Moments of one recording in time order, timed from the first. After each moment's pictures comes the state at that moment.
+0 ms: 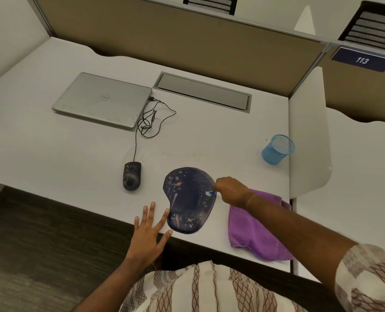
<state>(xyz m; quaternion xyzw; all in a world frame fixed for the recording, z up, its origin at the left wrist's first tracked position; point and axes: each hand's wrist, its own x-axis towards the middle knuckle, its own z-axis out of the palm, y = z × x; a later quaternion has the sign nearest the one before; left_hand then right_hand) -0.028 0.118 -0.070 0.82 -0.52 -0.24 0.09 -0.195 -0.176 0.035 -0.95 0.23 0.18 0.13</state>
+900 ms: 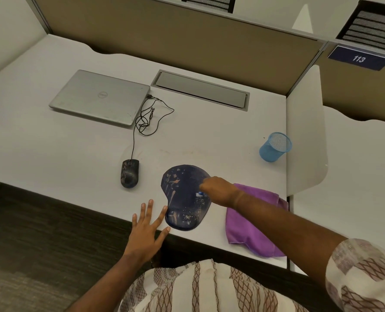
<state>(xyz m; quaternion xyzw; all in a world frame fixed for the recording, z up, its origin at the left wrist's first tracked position) -0.028 0.117 -0.068 0.82 -0.51 -0.24 0.07 -0.173 -0.151 0.050 -0.97 0.14 0.18 0.11</state>
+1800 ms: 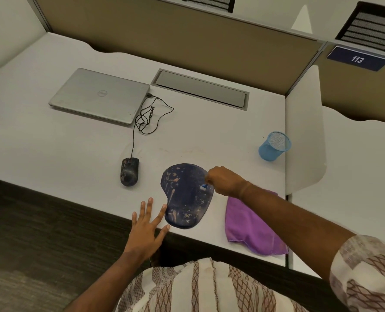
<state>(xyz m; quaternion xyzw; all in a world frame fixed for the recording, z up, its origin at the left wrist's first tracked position) -0.029 0.115 -0.068 0.82 -0.51 -0.23 0.06 -0.174 -0.171 0.067 -0.95 0.20 0.20 0.11</state>
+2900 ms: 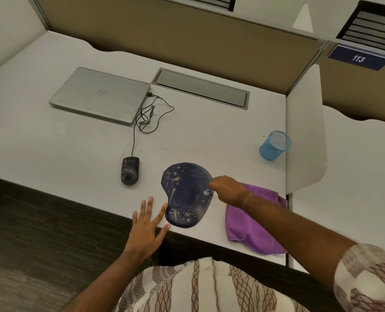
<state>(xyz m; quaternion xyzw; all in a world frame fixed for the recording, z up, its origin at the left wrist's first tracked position) -0.029 0.116 -0.066 0.82 -0.51 -0.24 0.08 -0.201 -0.158 0.048 -0.96 0.18 0.17 0.10</state>
